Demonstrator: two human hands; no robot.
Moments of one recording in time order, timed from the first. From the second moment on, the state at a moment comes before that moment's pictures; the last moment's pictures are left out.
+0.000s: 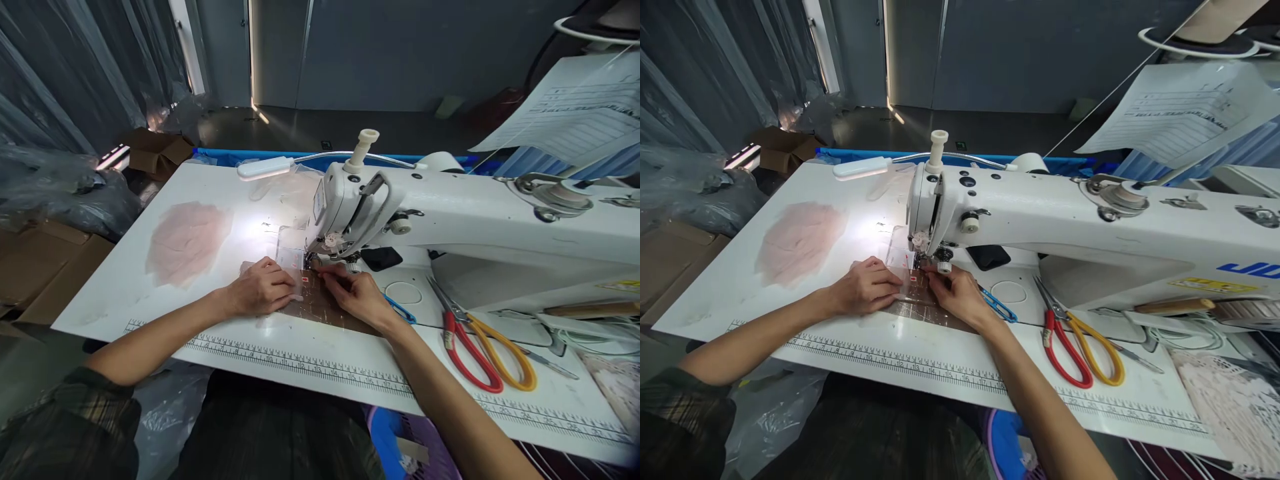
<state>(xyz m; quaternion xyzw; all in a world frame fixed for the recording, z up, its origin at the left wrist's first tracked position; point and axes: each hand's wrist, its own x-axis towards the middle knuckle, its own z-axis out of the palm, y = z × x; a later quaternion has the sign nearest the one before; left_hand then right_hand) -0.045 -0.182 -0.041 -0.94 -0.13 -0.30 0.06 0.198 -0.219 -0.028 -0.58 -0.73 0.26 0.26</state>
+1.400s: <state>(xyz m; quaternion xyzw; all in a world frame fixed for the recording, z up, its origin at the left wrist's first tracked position) -0.052 -0.180 -0.033 -0.96 -0.08 -0.24 0.09 0.186 -0.219 -0.035 -0.52 -0.85 0.05 0.09</state>
